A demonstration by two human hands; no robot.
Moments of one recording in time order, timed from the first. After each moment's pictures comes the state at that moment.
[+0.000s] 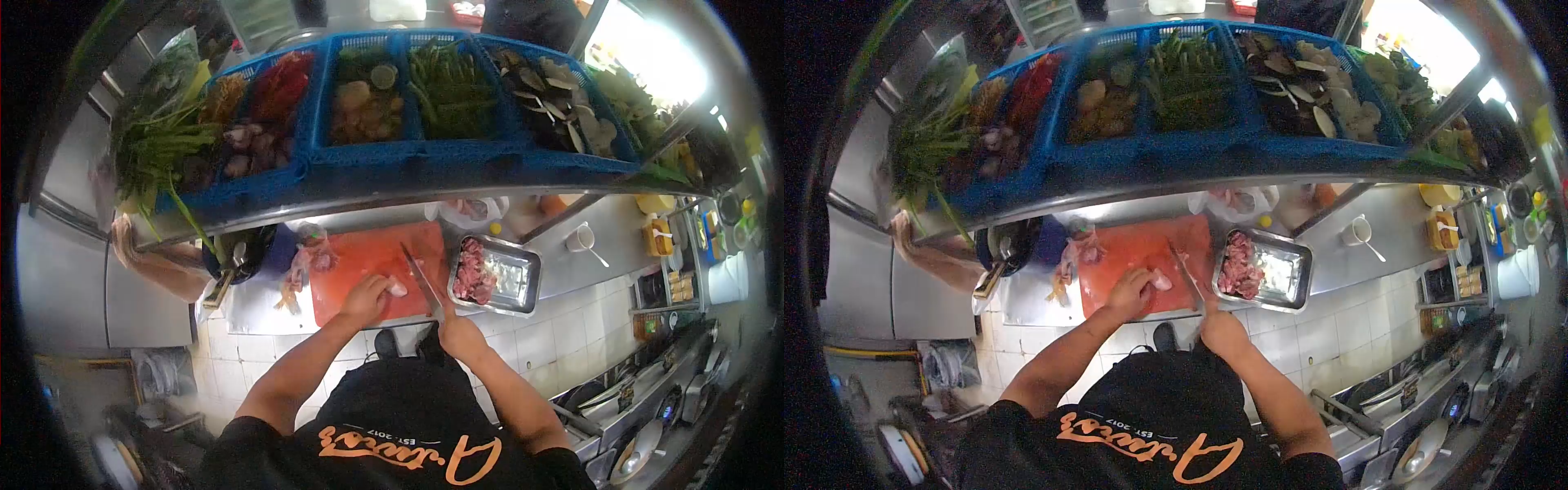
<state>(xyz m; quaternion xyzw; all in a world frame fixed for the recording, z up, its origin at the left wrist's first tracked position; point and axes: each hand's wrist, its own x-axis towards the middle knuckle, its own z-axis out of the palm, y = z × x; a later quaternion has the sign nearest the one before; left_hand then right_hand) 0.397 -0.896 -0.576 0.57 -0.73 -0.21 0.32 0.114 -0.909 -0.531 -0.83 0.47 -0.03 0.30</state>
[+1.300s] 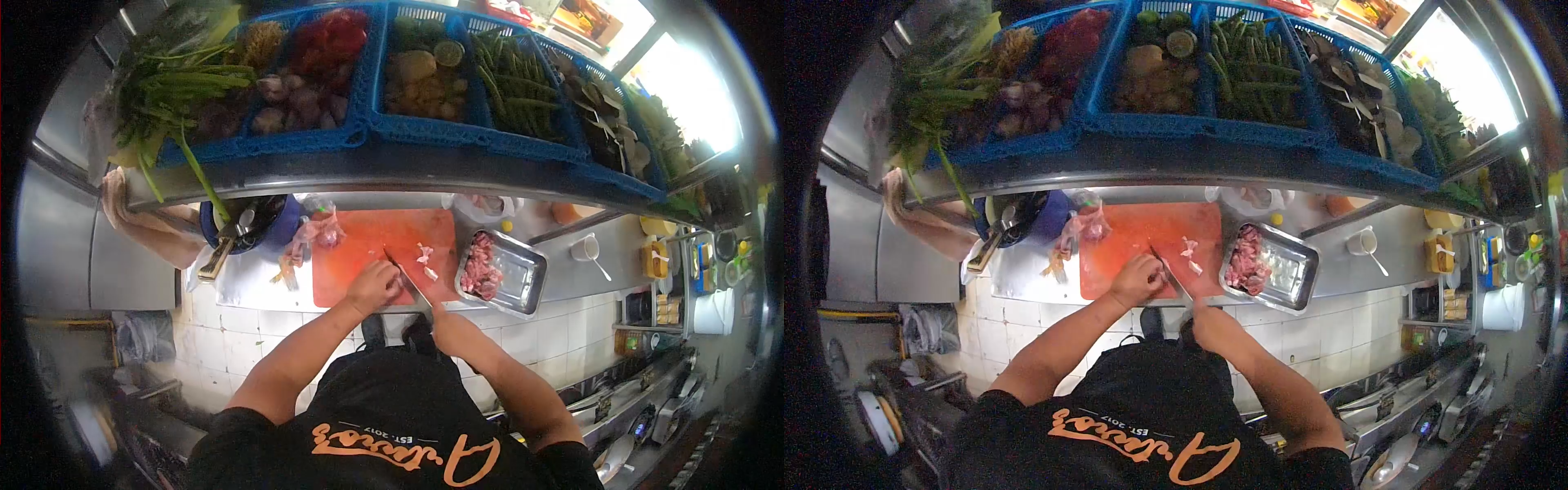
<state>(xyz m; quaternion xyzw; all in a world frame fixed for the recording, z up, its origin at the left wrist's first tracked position) 0.388 -0.895 -0.598 0.58 -0.71 -0.15 0.37 0.149 -0.916 -0.482 -0.82 0.42 0.16 0.37</state>
